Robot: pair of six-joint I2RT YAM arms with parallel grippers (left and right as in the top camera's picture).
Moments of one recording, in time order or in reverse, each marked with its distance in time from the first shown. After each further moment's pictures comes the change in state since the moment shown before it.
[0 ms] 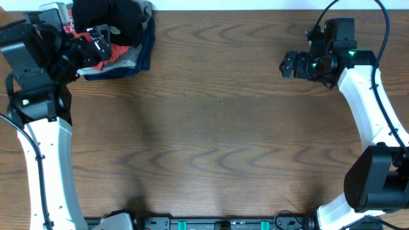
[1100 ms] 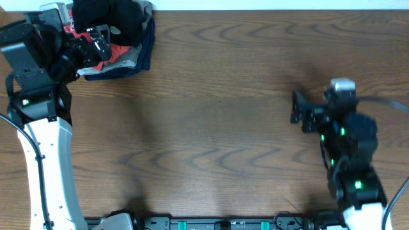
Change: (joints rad) left arm 0.000 0.000 0.000 -0.002 -0.004 0.004; right arm 0.091 -1.026 -0.906 0.666 0.206 -0.070
